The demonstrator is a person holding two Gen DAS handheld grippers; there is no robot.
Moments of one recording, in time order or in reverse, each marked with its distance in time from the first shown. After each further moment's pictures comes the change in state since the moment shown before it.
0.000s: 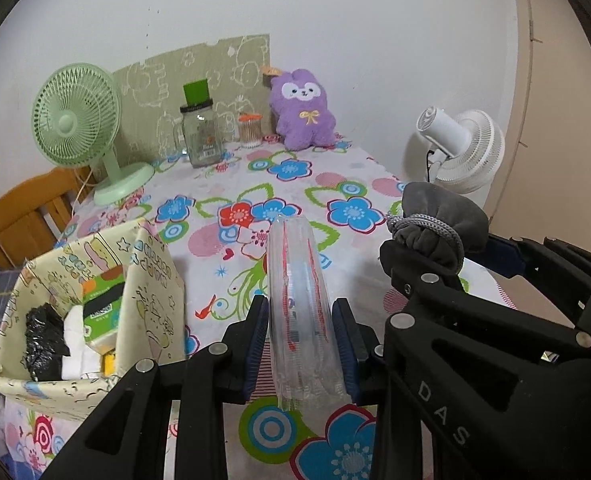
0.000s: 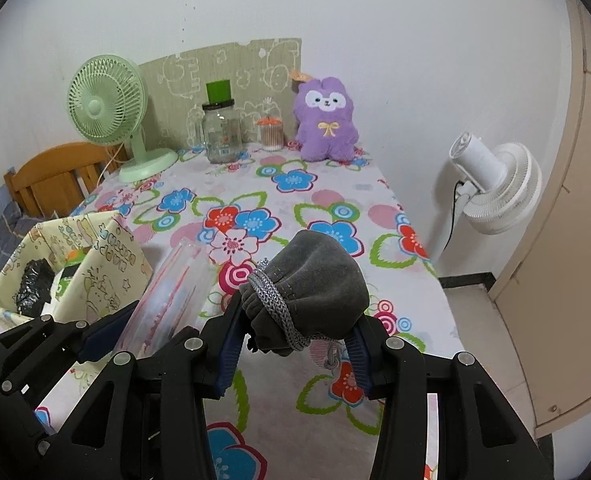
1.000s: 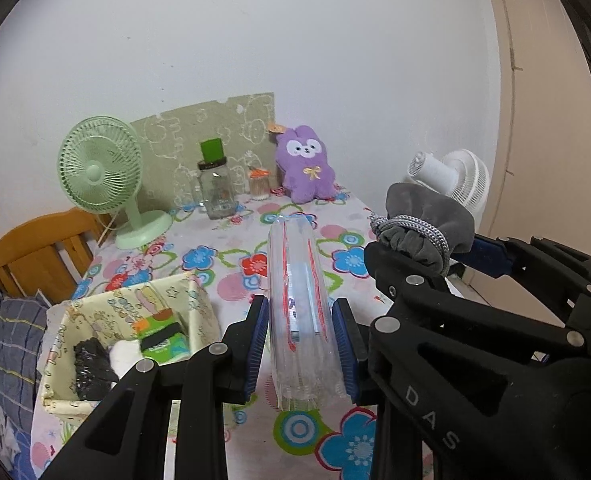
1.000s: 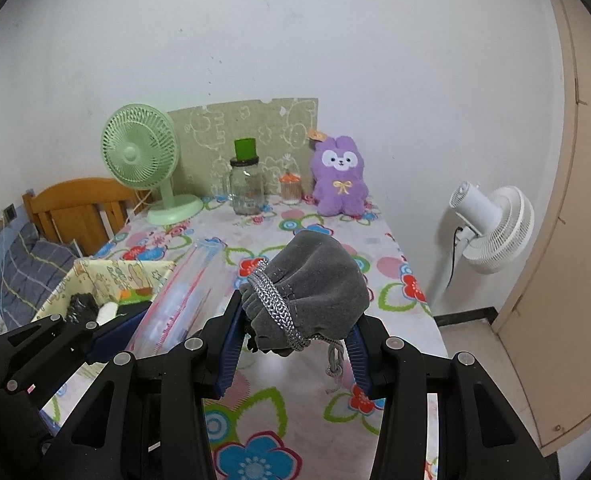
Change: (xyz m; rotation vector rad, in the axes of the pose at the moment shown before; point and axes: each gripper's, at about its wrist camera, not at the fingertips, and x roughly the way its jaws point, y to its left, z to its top) left arm -0.066 0.020 0.011 0.020 -0.157 0.010; right arm -0.067 0.030 0.017 -0.015 -0.158 0.031
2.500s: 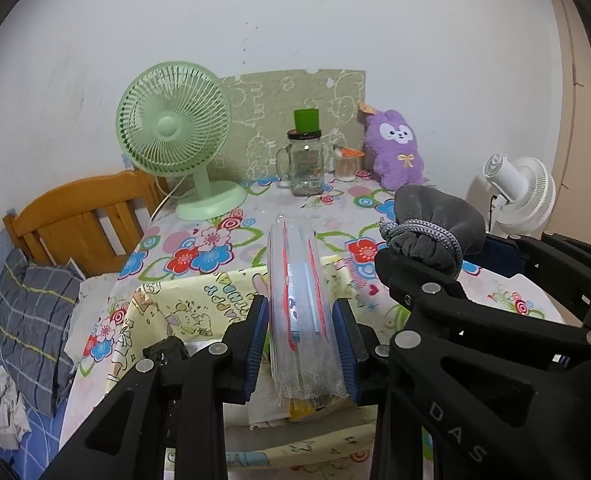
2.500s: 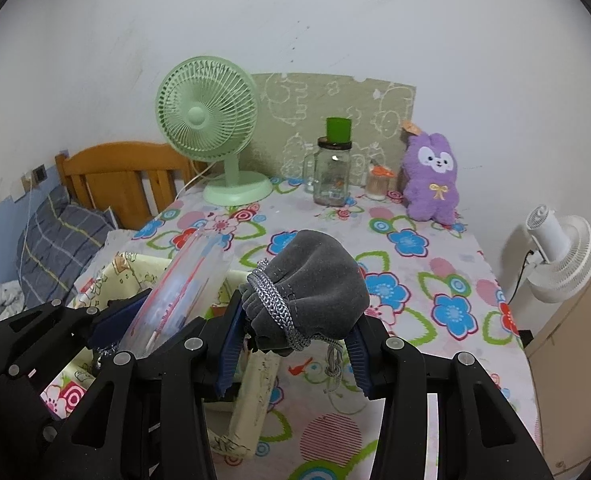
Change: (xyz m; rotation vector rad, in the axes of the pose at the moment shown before) left arm 0.038 0.125 -0.012 -0.095 0.062 0.122; right arm 0.079 0.116 0.022 -0.130 0.082 0.137
